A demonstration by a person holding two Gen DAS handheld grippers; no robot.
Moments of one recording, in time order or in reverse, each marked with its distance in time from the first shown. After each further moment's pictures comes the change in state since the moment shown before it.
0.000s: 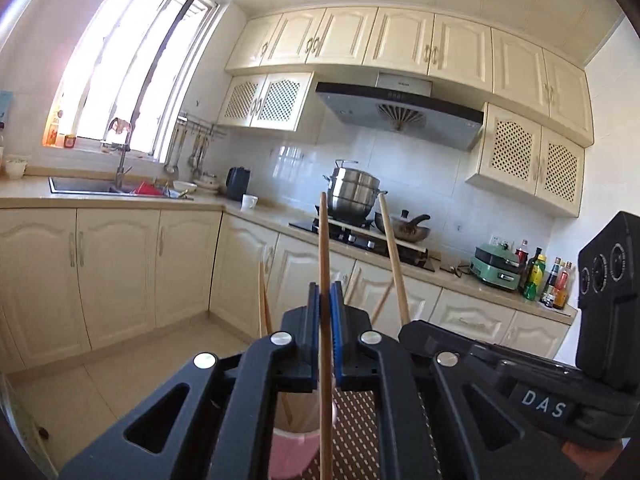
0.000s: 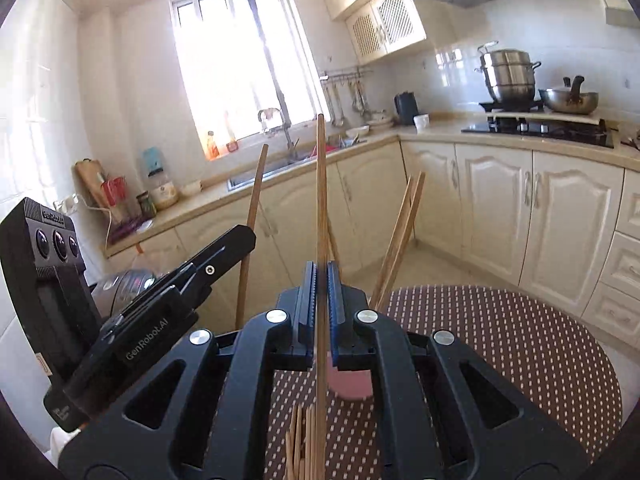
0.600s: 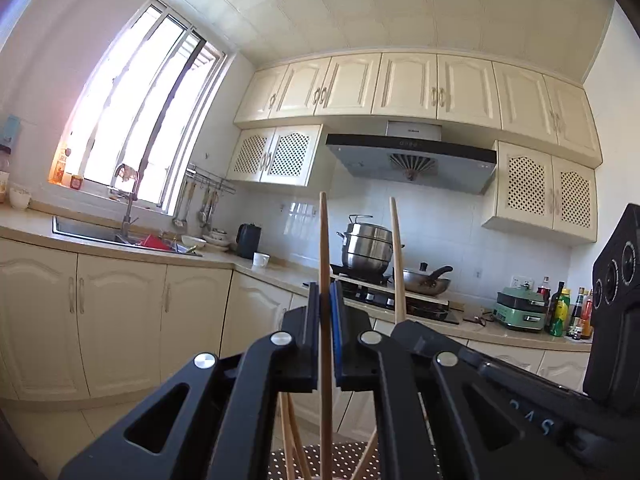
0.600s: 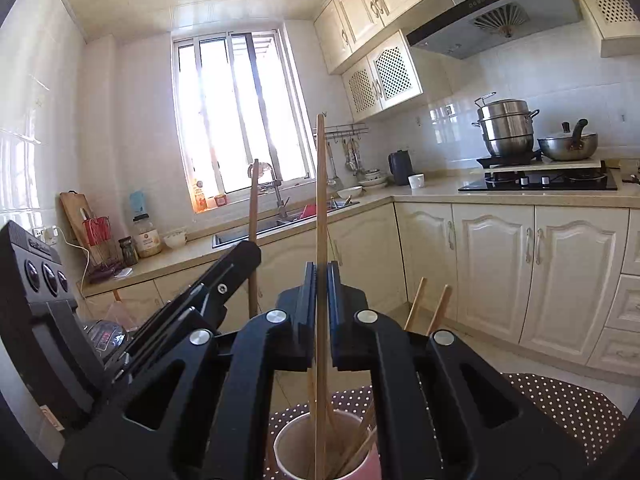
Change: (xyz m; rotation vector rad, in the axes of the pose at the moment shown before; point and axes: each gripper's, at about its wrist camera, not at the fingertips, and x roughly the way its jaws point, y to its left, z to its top) left arm 0.055 0.018 0.021 0.029 -0.219 0.045; right arm 0.064 -0.011 0.030 -0.028 -0.213 -0.028
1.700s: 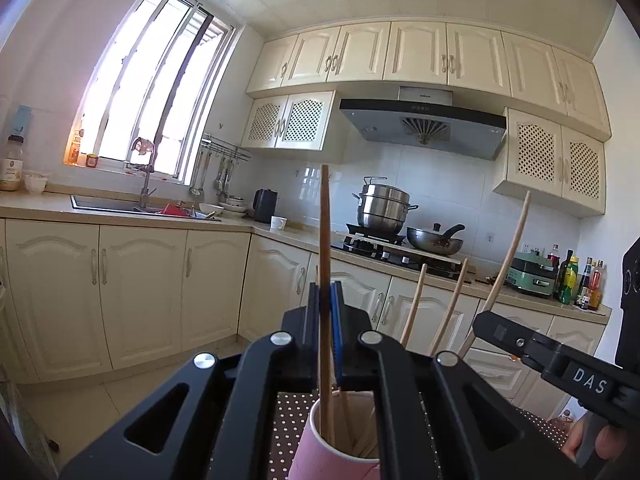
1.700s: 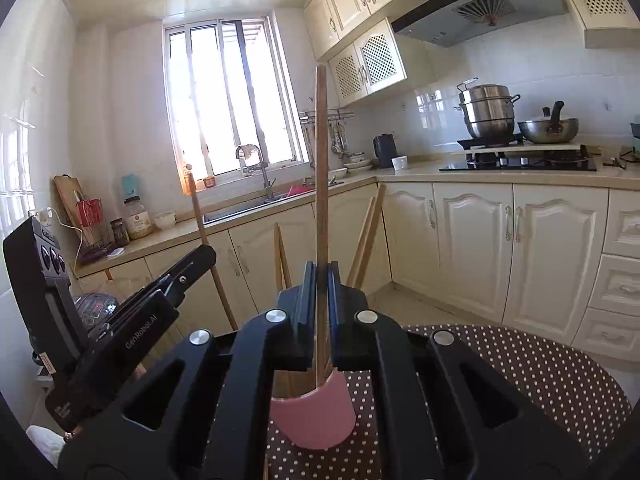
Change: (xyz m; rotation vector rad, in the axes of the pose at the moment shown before) left arm -0.045 0.022 -0.039 0.016 0.142 0.050; right arm -0.050 -0.018 -0.046 0.003 0.061 -0.050
